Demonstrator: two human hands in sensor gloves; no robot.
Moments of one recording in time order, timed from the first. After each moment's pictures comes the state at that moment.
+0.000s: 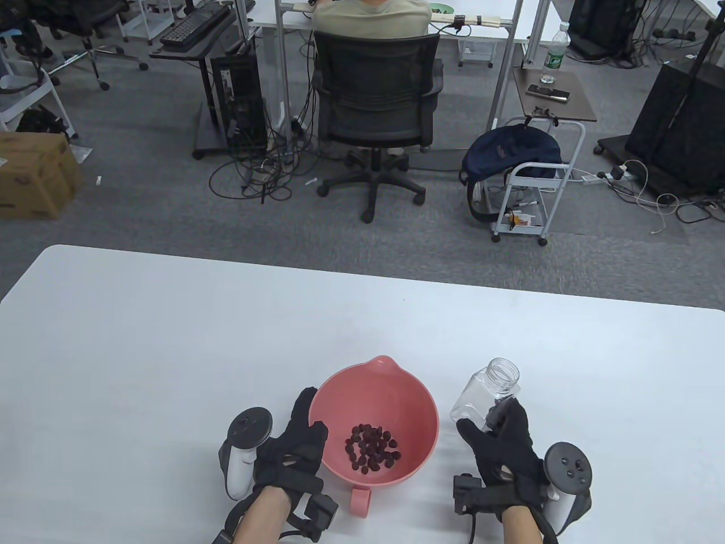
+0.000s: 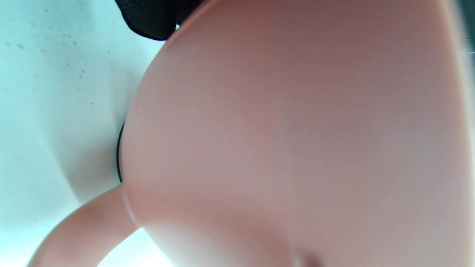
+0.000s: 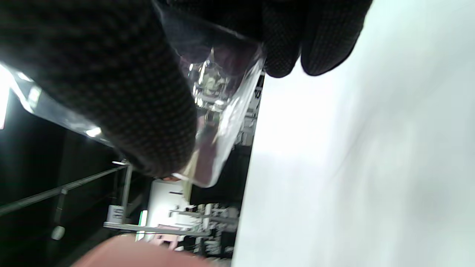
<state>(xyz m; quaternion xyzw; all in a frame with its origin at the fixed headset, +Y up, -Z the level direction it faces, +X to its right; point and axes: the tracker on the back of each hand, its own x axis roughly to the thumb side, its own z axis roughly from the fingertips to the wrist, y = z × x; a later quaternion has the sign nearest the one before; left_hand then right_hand) -0.157 -0.768 -0.345 -0.18 0.01 0.63 0.76 0.239 -0.774 -0.321 -0.23 -0.11 0.77 0.59</state>
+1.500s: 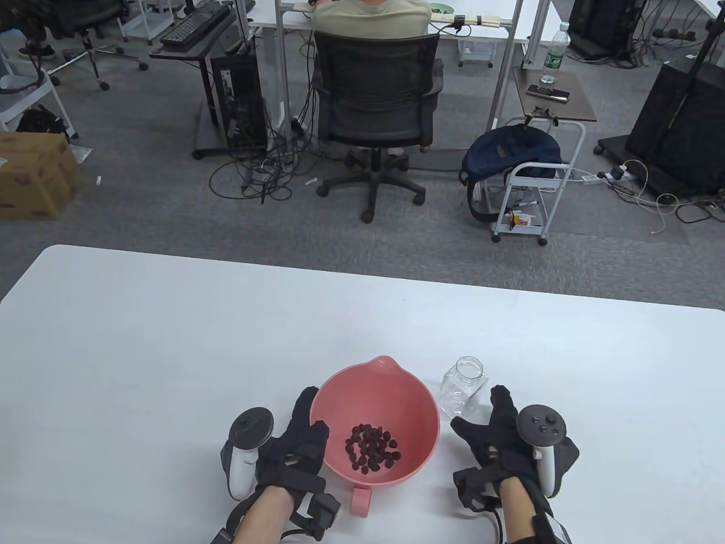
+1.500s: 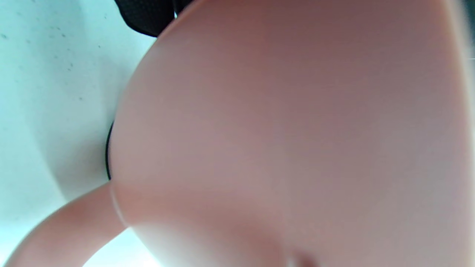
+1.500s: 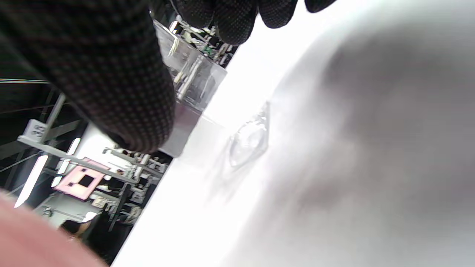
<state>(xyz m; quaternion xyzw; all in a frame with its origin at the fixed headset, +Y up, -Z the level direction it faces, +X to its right) -0.153 -0.769 -0.346 -0.17 0.00 0.64 0.75 0.240 -0.769 -0.354 -0.20 0.00 0.86 0.47</state>
